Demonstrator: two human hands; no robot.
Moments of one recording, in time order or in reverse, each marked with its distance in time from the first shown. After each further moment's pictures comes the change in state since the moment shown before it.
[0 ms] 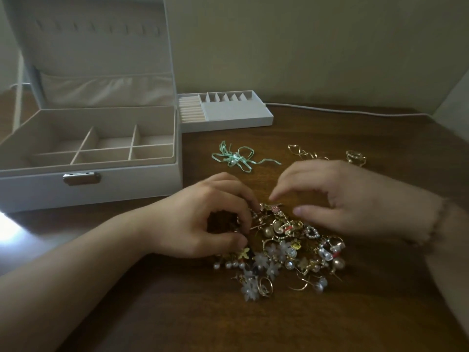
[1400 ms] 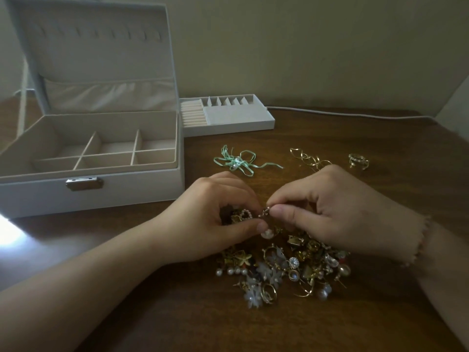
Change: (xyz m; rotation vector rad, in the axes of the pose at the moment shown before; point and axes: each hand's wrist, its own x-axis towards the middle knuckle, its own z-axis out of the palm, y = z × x) left_hand 0.007 0.007 0.012 -0.028 0.314 0.001; right_hand 0.010 -0.018 0.015 0.127 0.185 -0.023
